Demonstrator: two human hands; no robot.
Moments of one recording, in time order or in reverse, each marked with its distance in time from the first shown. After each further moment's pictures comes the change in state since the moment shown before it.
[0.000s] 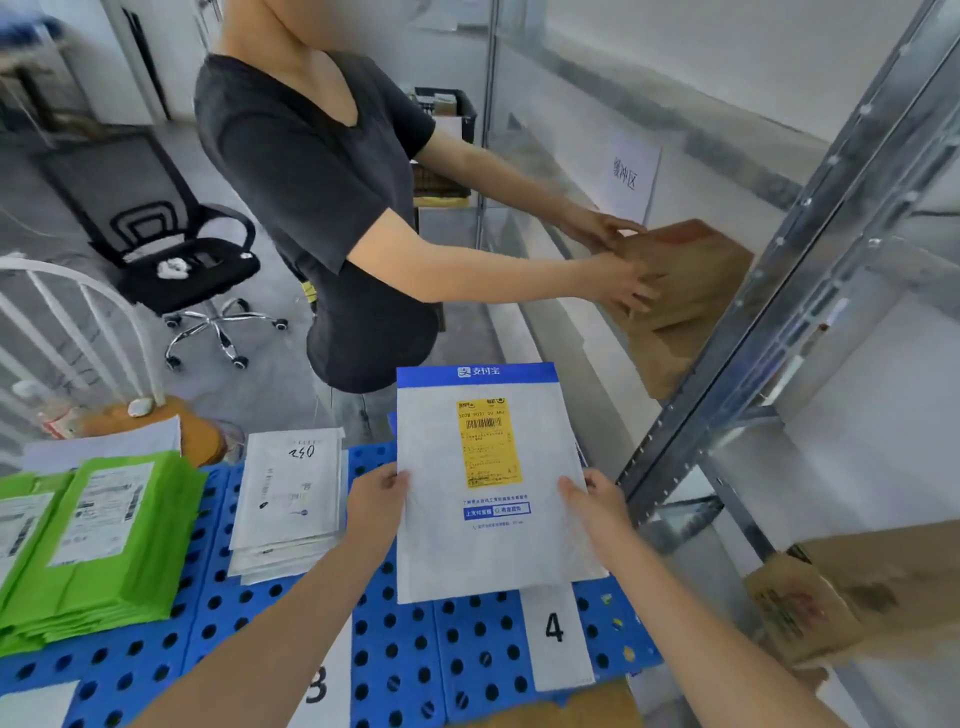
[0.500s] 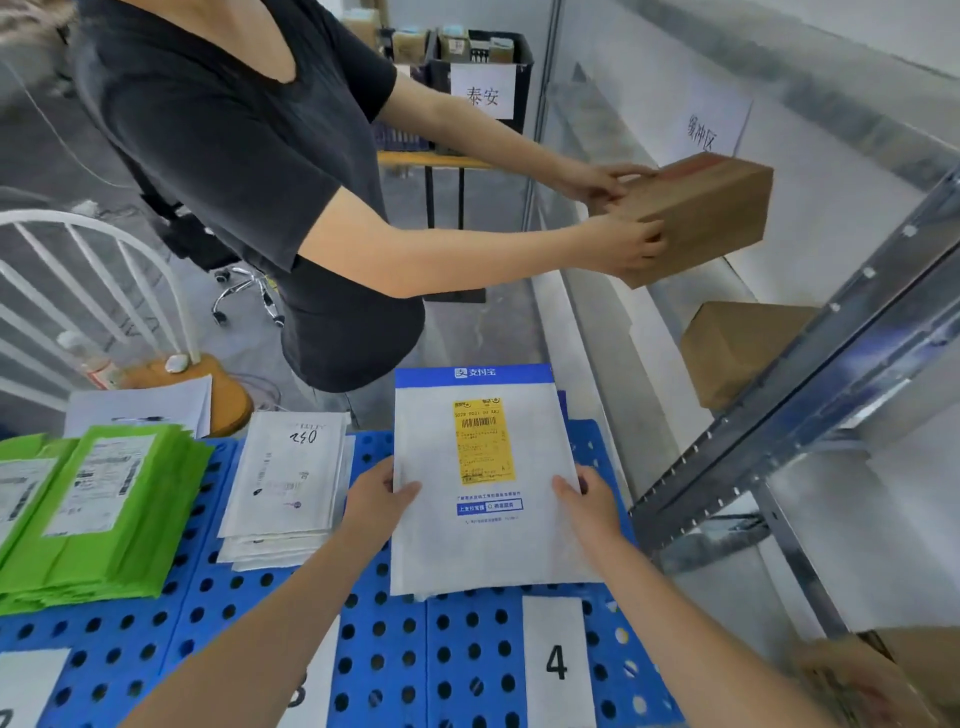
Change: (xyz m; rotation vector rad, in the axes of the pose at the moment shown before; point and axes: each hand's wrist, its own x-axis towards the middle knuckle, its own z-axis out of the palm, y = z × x) left_hand 0.036 -0.021 0.014 0.179 -0.028 -0.040; right_hand 0.069 0.017 0.034 -0.174 -0.109 -0.024
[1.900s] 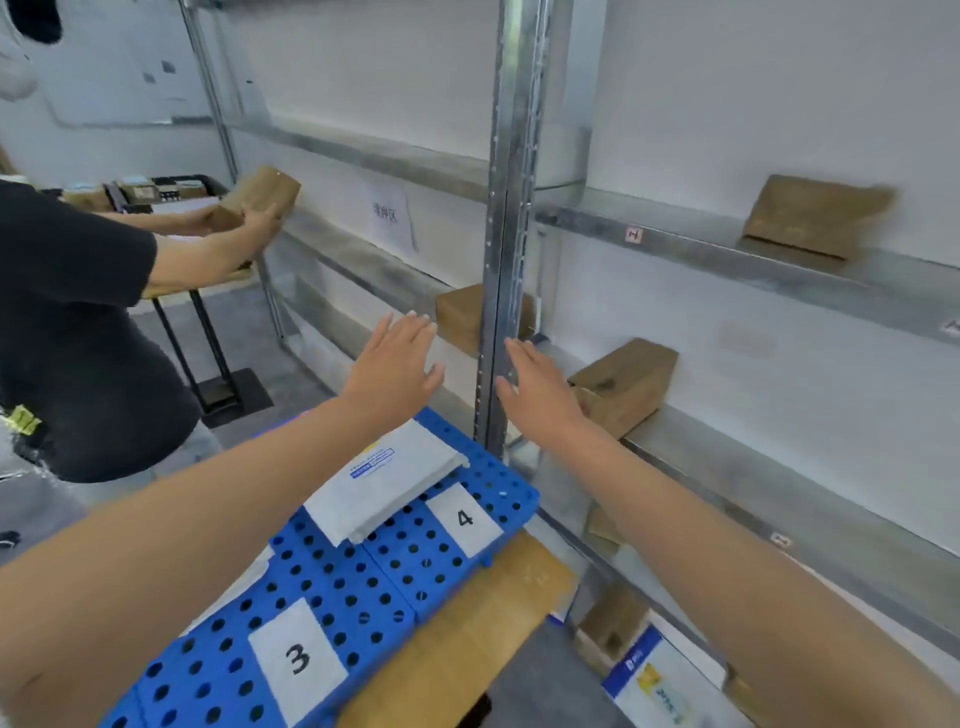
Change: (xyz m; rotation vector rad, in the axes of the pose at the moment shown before) left_hand -0.195 0.169 -0.047 0.801 -0.006 1.425; right_hand -0.324 -0.074 -0.078 -0.645 0.585 -0.394
